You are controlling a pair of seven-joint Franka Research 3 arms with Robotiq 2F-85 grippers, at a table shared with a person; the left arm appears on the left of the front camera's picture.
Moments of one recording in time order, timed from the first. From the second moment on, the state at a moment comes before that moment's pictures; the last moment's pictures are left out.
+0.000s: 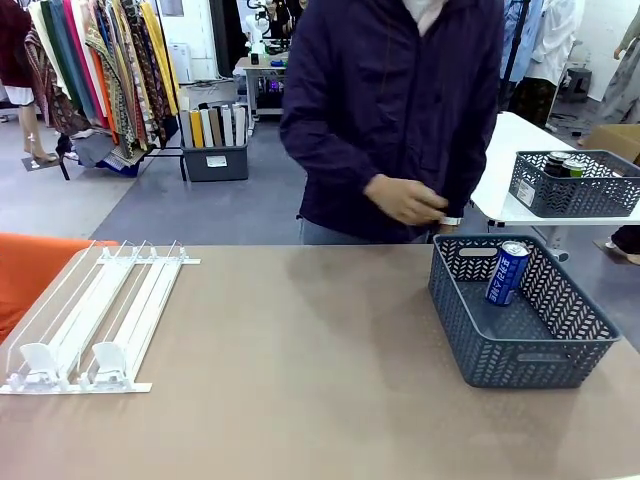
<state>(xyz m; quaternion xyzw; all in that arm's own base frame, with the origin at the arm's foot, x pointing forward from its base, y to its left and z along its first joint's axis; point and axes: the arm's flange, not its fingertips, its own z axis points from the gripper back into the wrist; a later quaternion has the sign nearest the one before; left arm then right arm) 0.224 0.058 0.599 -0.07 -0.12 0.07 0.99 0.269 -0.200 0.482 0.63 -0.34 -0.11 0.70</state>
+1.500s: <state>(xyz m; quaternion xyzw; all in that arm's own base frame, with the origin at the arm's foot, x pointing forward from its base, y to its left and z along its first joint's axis) 0.316 -0.300 0.577 -0.13 -0.18 -0.16 0.96 0.268 -0.200 0.482 0.63 -0.34 -0.11 0.70</state>
